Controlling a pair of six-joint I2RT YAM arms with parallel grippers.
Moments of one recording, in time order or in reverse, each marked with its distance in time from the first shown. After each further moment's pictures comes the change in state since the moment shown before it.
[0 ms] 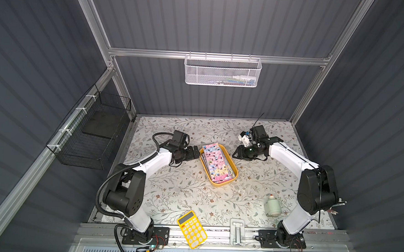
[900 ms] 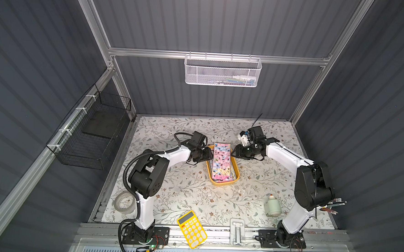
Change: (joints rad) left arm -0.138 0.291 0.217 0.116 0.073 -0.067; right arm -0.003 0.023 -0.022 0.098 0.036 0.051
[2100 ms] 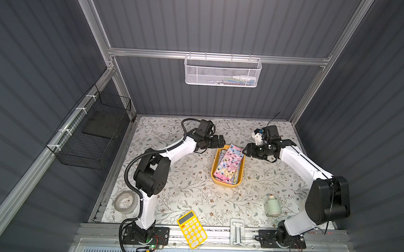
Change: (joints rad) left arm -0.018 0.025 0.258 -0.077 -0.074 0.084; right arm -0.080 -0.159 -0.043 -0.072 0.119 -0.037
